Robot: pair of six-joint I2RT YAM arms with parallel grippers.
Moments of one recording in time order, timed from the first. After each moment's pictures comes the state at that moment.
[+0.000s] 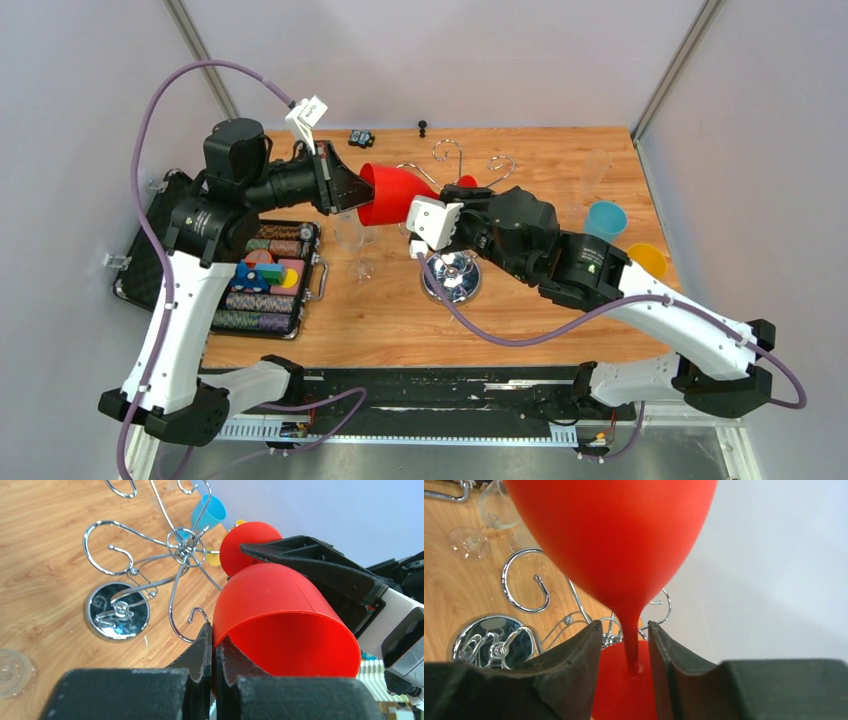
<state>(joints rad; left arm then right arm) -0.35 1.15 1.63 -0.80 0.72 -0.48 1.15 1.24 1.52 -0.55 0.36 -0.84</state>
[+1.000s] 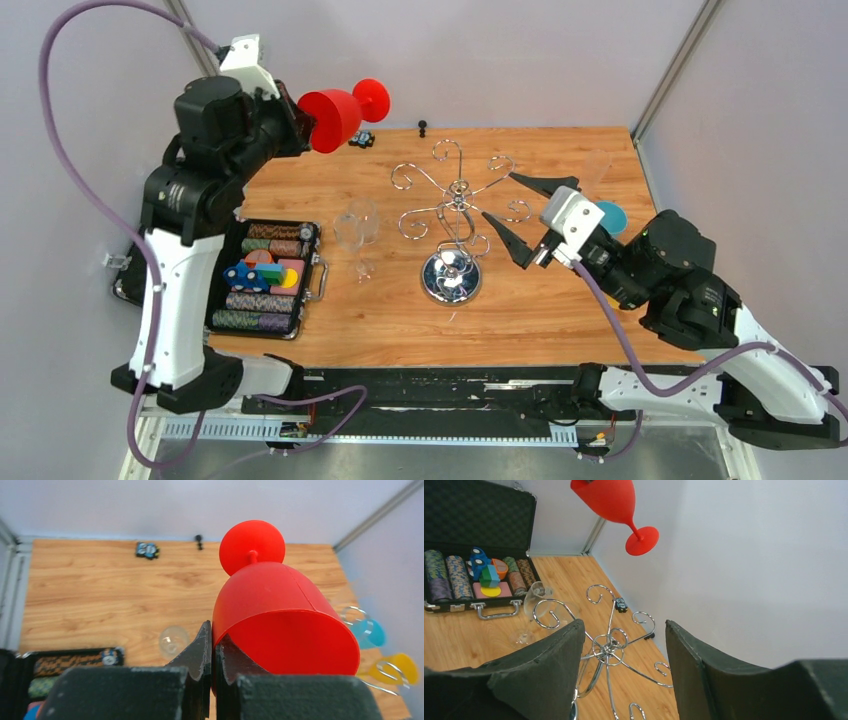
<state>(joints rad) -0.35 1.30 2.06 -0.96 -0.05 -0.32 1.16 0.90 1.45 -0.42 0.22 -0.60</state>
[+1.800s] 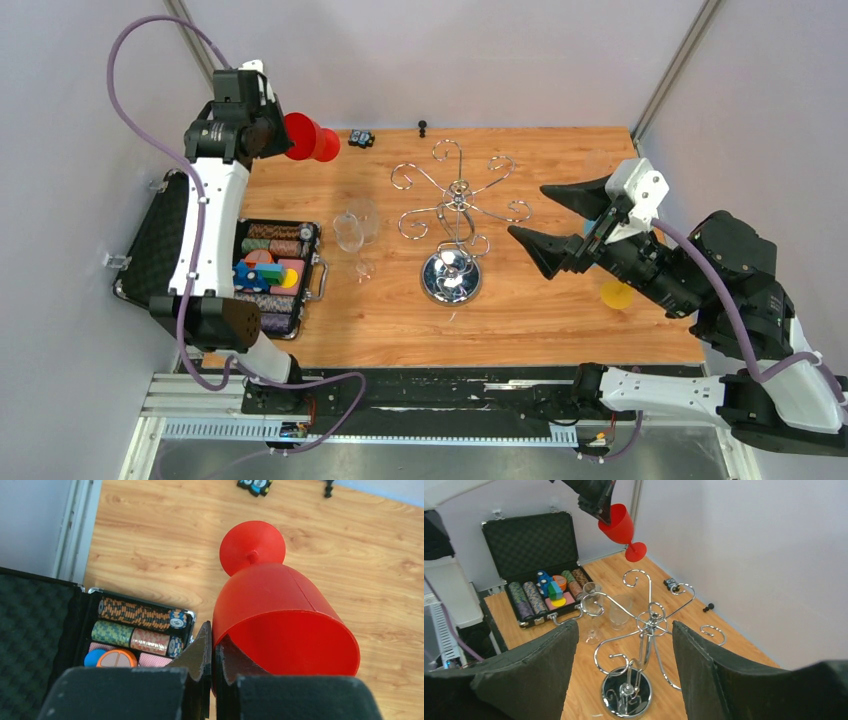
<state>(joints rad) -0.04 1.56 1.94 -0.99 -0.07 -0.25 1.16 0.86 1.60 -0.64 0.27 -0.20</state>
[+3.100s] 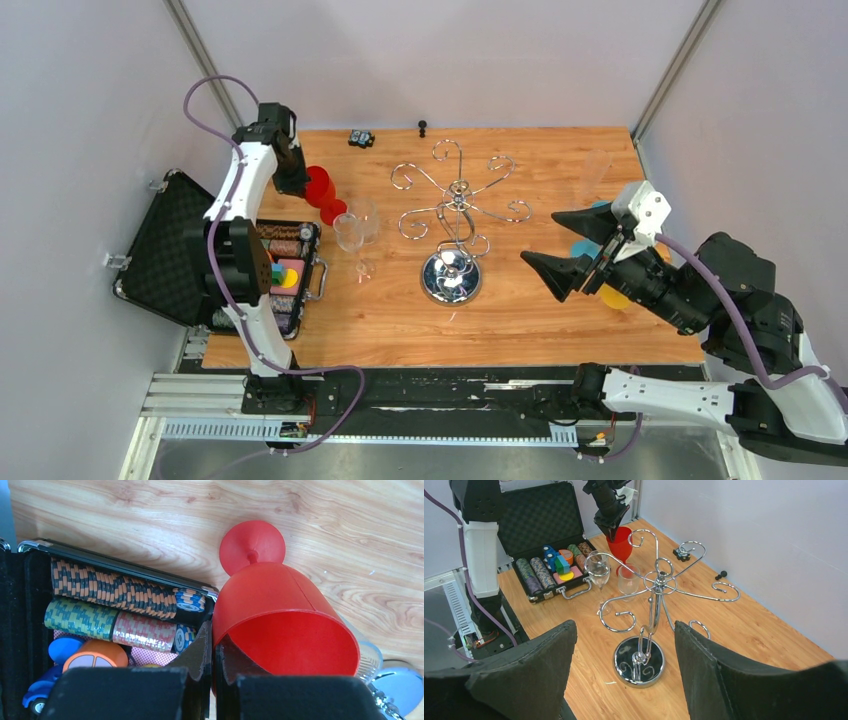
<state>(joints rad) 0.02 1.90 1.78 -0.98 -0.01 -0.25 1.16 0.75 1.49 -0.75 0.27 -0.09</state>
